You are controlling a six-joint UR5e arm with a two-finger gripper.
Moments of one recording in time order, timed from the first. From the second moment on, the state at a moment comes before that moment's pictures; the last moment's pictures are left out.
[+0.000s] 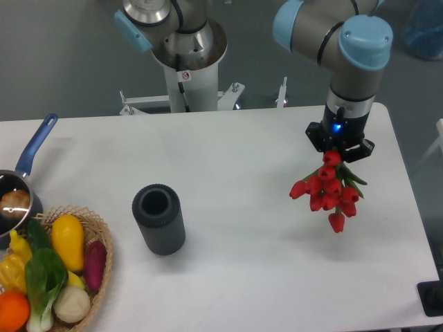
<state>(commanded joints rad) 2.75 -1.84 -1.60 -1.14 1.54 1.31</state>
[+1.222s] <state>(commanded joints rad) 2.61 -1.87 -1.65 -1.12 1.56 1.20</state>
